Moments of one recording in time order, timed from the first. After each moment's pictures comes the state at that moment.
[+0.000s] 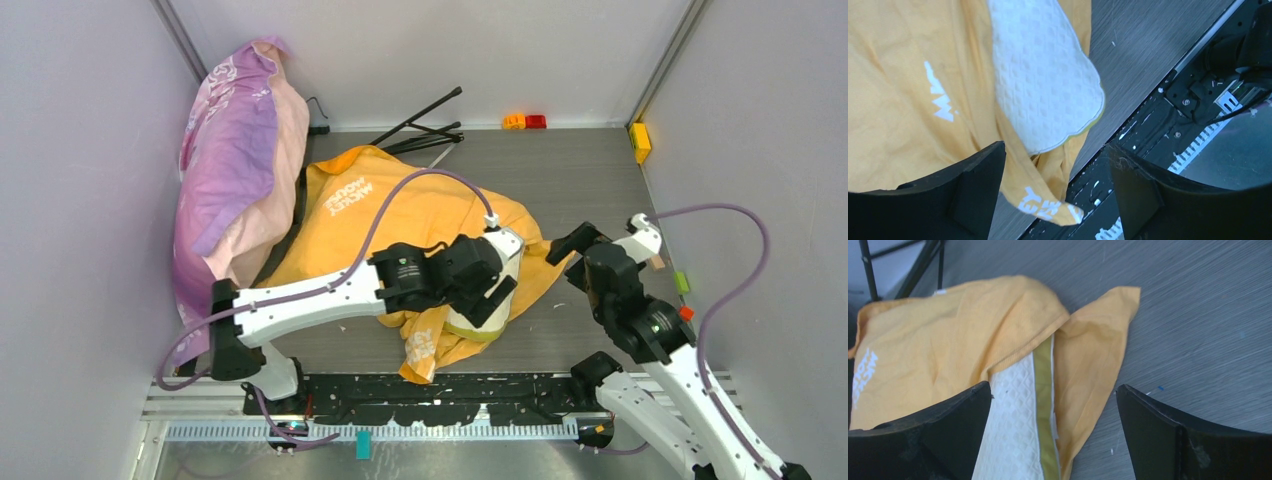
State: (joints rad) left arm -1.30 1.57 1.57 -0.85 -0.28 -0.34; right arm 0.49 0.57 0.77 -0.76 0.58 0.85
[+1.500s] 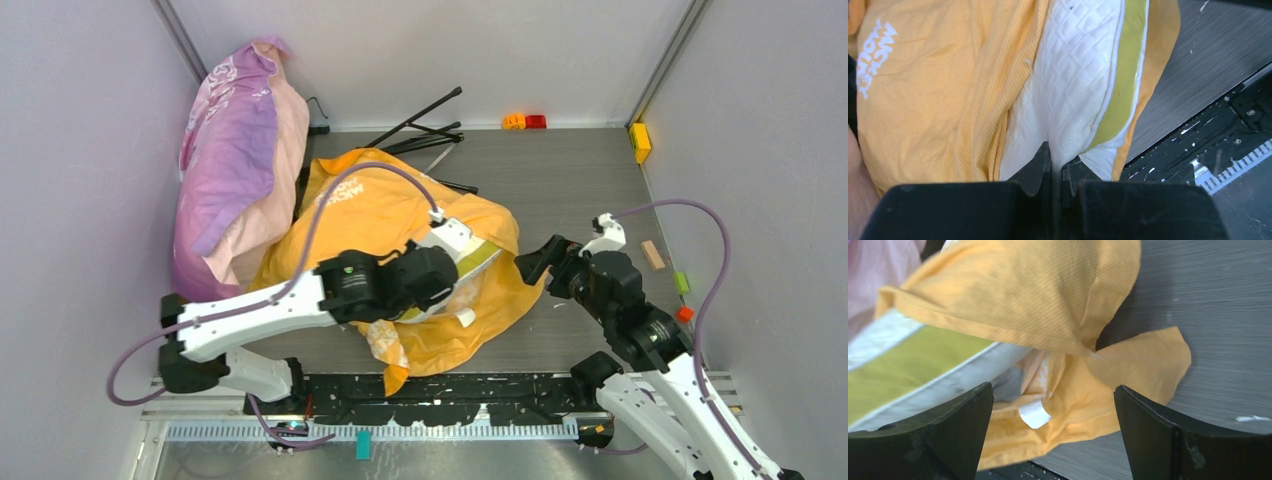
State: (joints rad) left arm -1.30 1.26 1.46 -1.02 -0.57 -0.39; right arm 0.49 0.56 0.68 -0.55 0.02 0.67
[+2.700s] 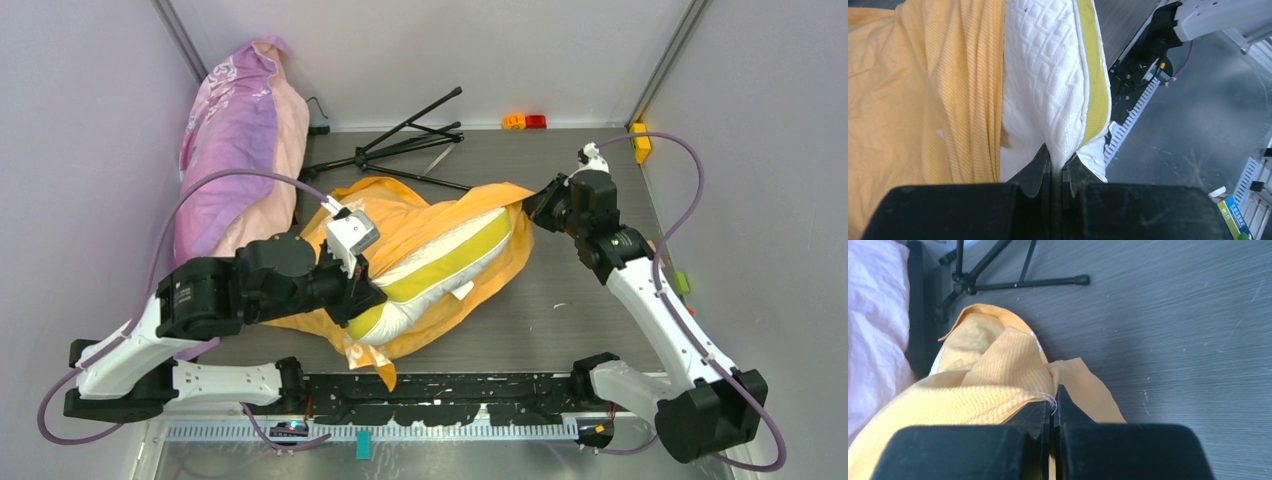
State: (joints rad) left arm -1.27 0.95 1.54 -1.12 -0.20 -0.36; right arm 0.27 1.04 0.94 -0.35 0.00 0.66
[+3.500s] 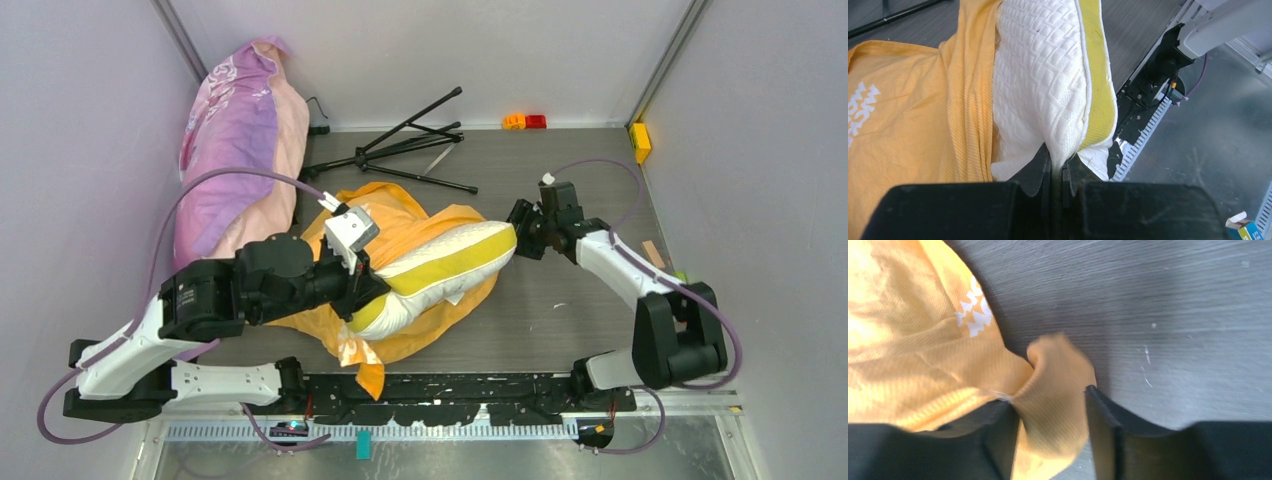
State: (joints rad) left arm -1.27 0.94 1.50 -1.01 -0.25 -0.31; right arm 0.23 1.34 0.86 -0.35 -0.23 0.65
